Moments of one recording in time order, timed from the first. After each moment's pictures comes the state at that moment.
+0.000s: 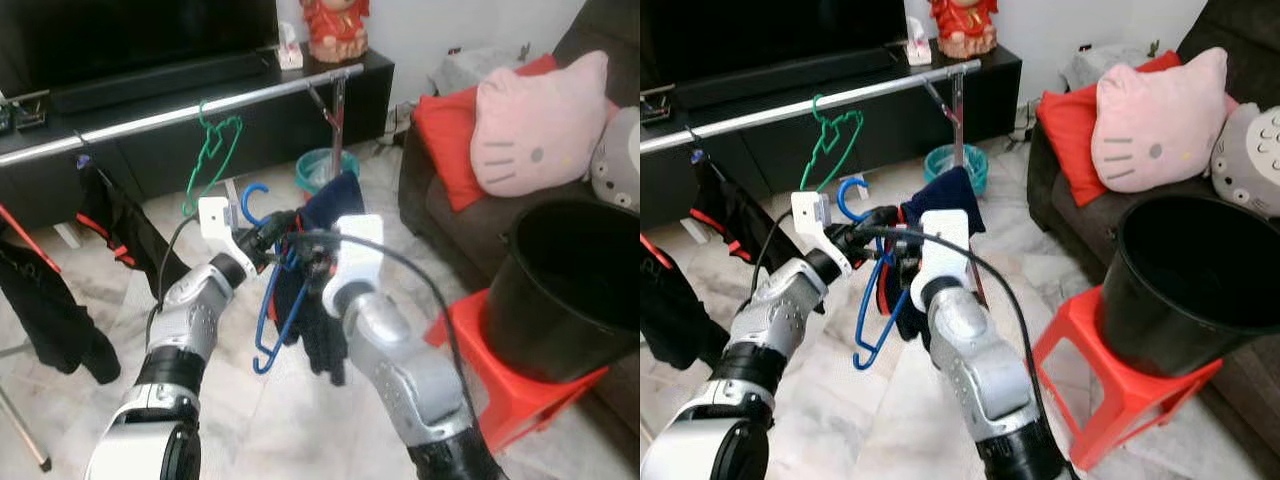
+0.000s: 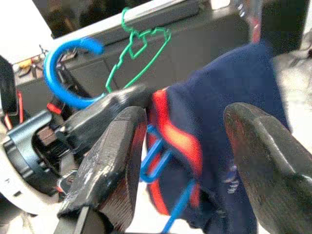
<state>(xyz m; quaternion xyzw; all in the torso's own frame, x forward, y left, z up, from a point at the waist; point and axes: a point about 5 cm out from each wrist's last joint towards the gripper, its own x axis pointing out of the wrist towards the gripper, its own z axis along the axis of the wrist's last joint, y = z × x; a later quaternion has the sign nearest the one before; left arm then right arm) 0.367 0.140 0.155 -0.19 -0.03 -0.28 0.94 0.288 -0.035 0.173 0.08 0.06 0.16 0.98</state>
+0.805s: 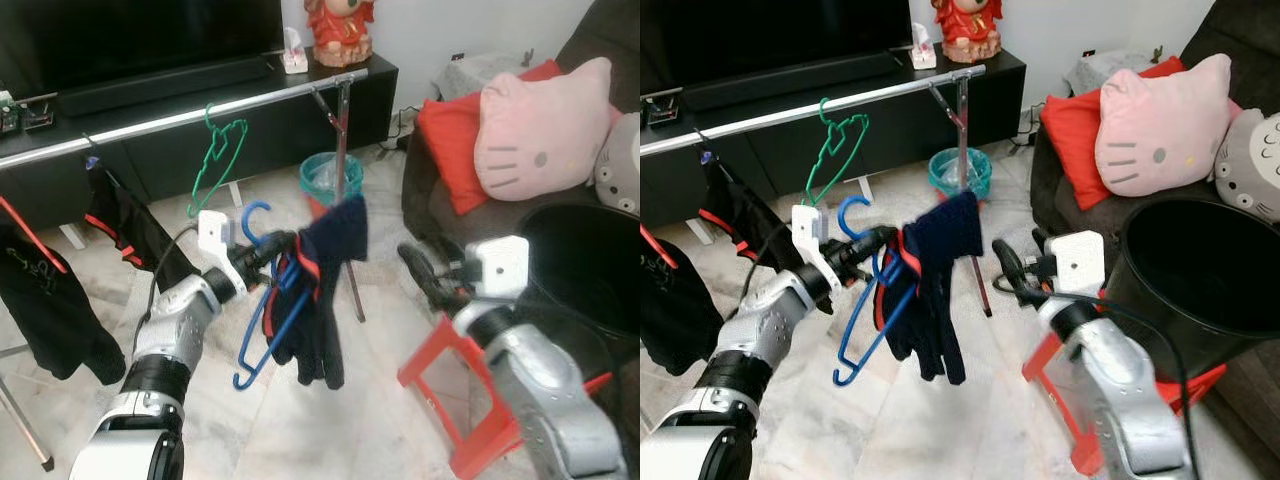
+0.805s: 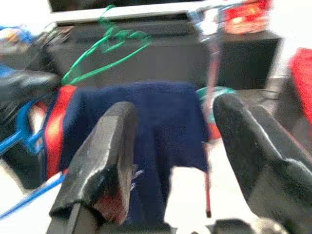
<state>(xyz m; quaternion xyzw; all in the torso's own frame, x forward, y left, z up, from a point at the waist) 0.352 0.144 0.135 -0.15 0.01 -0.38 0.91 0.264 -0.165 0.154 -0.04 0.00 0.24 0.97</state>
